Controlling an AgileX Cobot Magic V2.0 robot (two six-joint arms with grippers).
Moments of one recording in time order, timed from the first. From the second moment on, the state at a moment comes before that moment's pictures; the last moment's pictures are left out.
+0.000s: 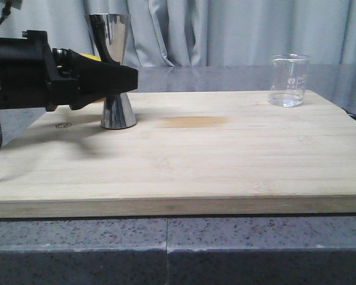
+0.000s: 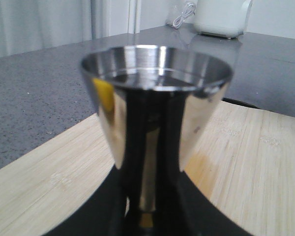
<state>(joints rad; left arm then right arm) -0.28 1.74 -0.67 1.00 -1.15 -0.55 0.06 0.90 -0.55 -0.90 -0.48 0.73</state>
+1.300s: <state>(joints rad) -0.28 1.75 -0.68 1.01 -1.15 -0.55 0.06 0.90 -0.55 -0.90 -0.48 0.73</state>
